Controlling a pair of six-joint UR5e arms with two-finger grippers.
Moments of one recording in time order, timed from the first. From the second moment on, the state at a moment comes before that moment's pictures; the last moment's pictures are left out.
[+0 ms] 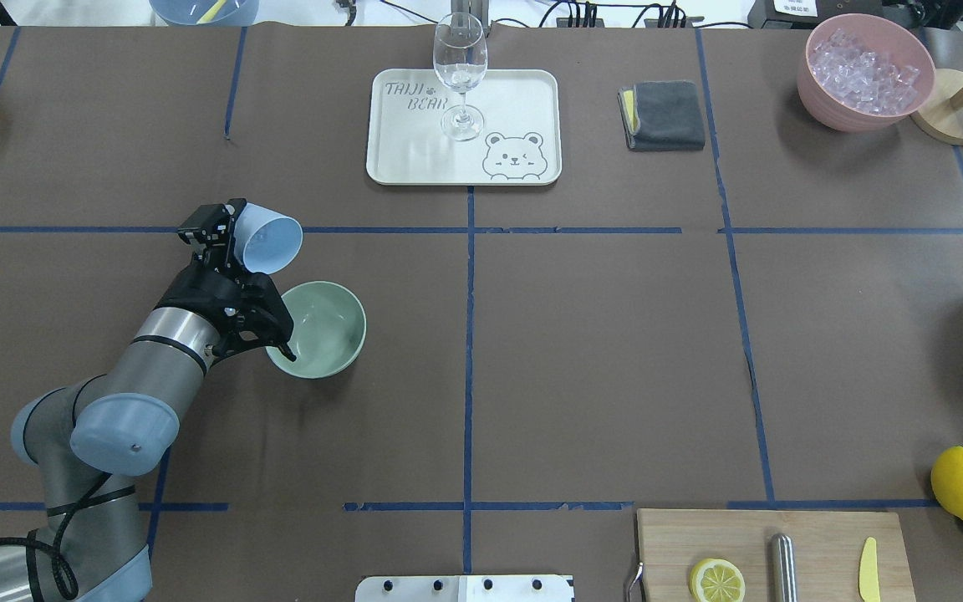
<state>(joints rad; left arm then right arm) -0.36 -1.78 -1.70 -2.51 -0.73 0.41 1.54 -1.53 1.65 -1.54 2.35 -0.06</state>
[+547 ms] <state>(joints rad) -0.34 -1.79 -1.70 -2.51 -0.62 0.69 1.54 -1.54 1.65 -1.54 2.35 -0.06</state>
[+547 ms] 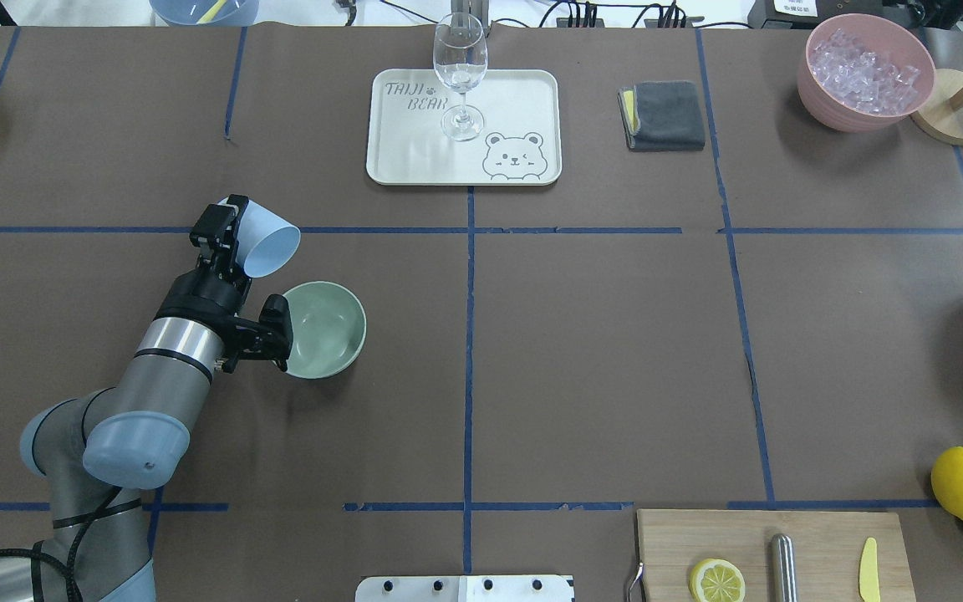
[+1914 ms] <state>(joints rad) -0.28 -1.78 -1.70 -2.51 -0.49 0.99 1.55 -1.55 1.65 -1.54 2.35 -0.06</state>
